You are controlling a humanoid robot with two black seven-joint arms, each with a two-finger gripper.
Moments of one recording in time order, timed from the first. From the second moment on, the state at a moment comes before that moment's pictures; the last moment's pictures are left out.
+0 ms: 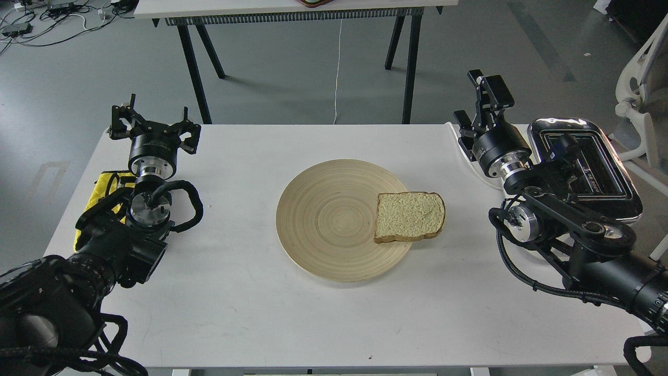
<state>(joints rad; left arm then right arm) -0.82 0.07 -0.58 -0.23 -0.67 -0.49 -0.43 0.70 -0.33 0.55 0.97 -0.57 -0.29 0.42</state>
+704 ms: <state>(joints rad) -0.82 0.07 -0.58 -0.23 -0.67 -0.49 -0.43 0.60 -0.32 0.10 0.96 -0.68 -0.49 0.40</state>
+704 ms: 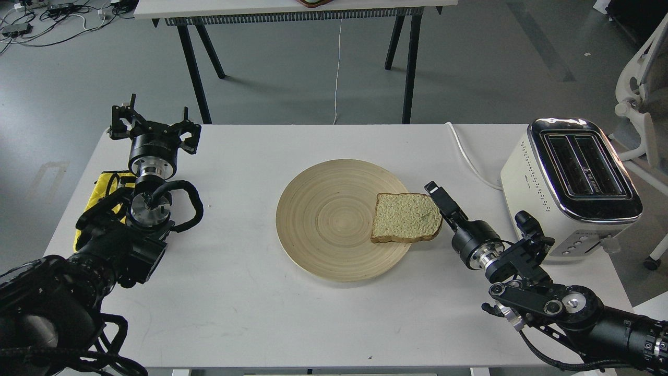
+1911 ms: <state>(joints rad) -0.82 0.07 -0.58 -0.23 -0.67 -0.49 -0.43 0.74 -0.48 0.16 1.15 -0.67 -0.49 0.34</state>
